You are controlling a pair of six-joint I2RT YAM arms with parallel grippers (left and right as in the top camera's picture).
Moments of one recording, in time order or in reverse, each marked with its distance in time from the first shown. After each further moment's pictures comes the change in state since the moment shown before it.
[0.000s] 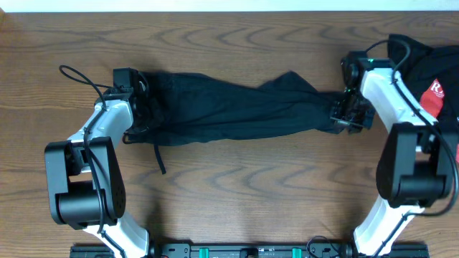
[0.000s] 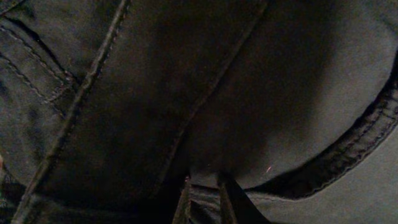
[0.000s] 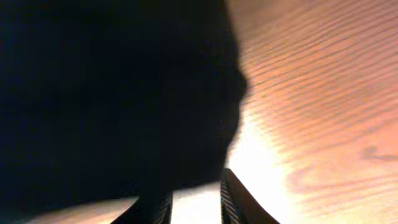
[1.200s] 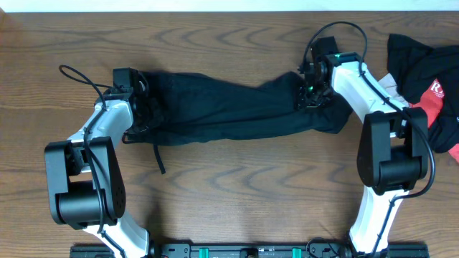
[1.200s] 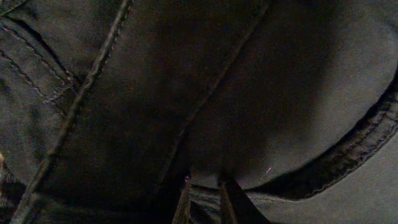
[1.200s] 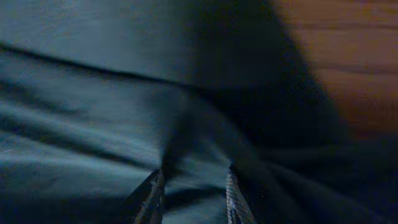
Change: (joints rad) left arm 0.000 0.000 0.000 0.005 -0.006 0.000; right arm 0.130 0.154 0.085 0.283 -0.252 -0.288
